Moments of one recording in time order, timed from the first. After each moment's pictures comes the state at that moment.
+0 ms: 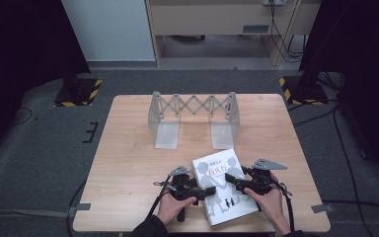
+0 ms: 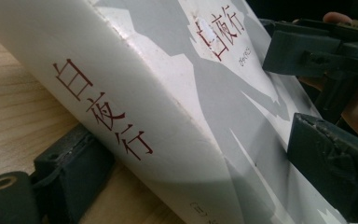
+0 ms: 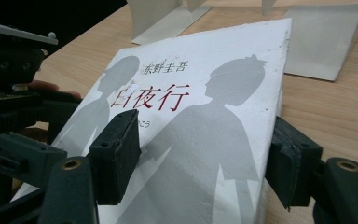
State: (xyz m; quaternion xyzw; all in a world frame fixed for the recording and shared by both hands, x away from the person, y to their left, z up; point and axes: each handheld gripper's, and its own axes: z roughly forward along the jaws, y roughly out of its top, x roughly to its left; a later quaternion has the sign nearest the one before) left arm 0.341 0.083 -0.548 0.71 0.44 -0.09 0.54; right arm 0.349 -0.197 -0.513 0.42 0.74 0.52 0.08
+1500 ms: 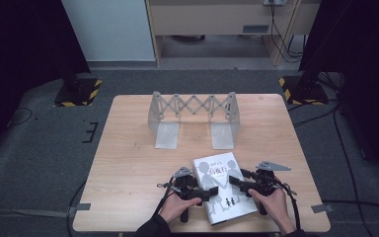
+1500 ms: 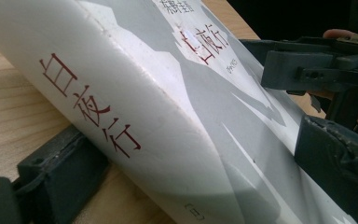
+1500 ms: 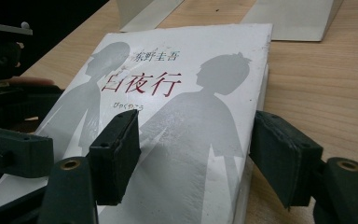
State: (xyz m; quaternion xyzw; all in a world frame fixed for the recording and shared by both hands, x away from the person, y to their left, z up) left arm 0.336 0.071 -0.545 0.72 0.45 -0.05 0.53; right arm 0.349 -0.211 -0.527 0.46 0.73 0.51 0.04
